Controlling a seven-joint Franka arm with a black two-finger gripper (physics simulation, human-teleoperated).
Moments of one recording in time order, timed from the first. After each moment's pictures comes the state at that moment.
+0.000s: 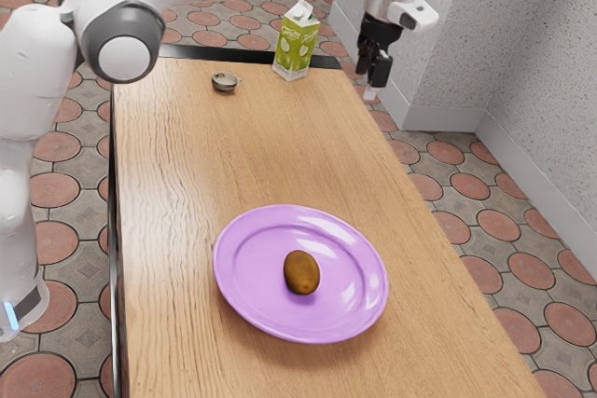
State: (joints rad) arm 0.06 0.34 0.05 -1.09 0.01 1.48 0.26
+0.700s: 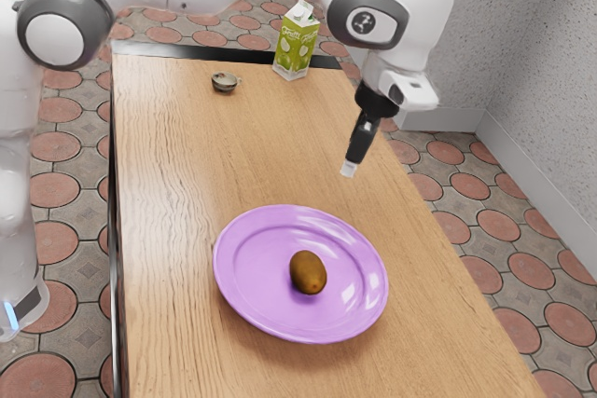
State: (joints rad) arm 0.05 0.12 -0.29 -1.50 0.02 1.54 0.41
